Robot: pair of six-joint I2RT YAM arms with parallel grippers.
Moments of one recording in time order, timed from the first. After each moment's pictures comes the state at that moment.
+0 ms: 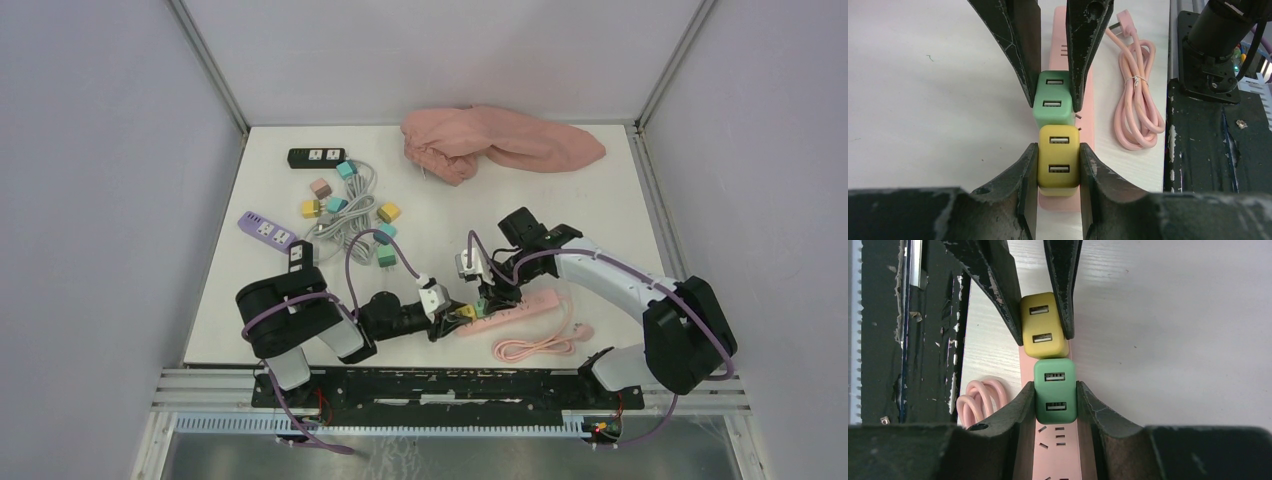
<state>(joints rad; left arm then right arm) -1.07 1.73 0.26 1.38 0.22 -0.02 0.59 1.40 0.88 -0.74 -0.73 -0.98</state>
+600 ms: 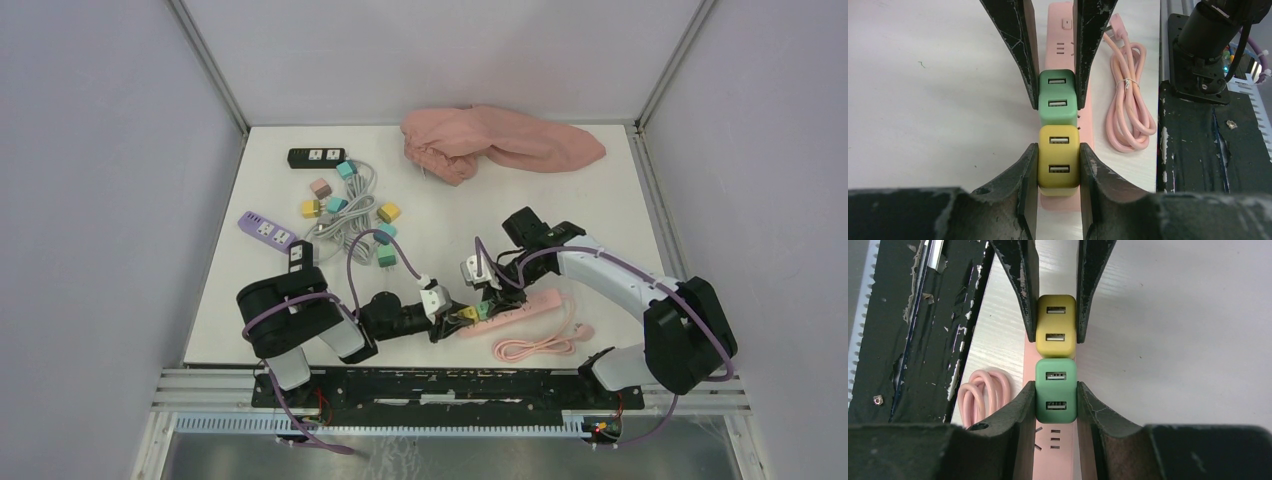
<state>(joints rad) -1.07 1.73 0.27 1.39 0.23 -0.02 0.55 1.40 0.89 -0.83 -0.80 -1.16</state>
